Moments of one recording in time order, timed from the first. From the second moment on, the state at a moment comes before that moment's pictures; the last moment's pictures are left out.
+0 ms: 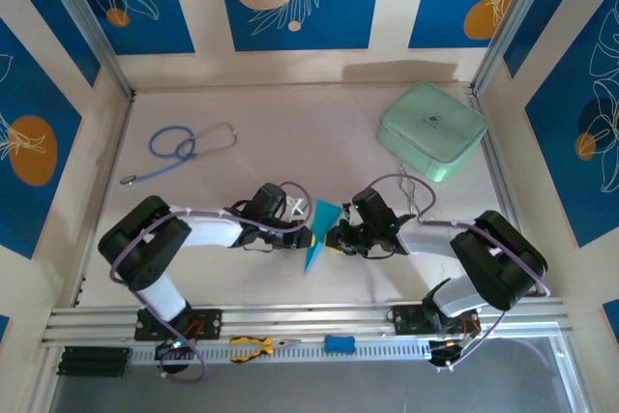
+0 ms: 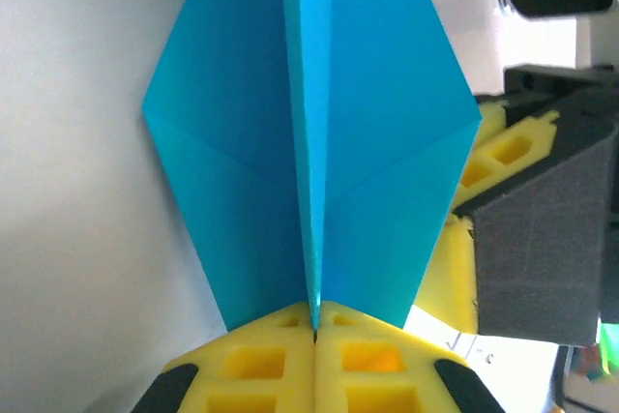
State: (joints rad) left arm -0.76 1.63 0.65 0.13 0.60 -0.71; right arm 0.64 1.43 0.45 0.03 -0.52 0.95
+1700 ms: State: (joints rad) left arm -0.81 1.47 0.74 -0.42 -0.10 -0.70; right arm 0.66 1.34 0.48 -0.07 -0.47 0.90
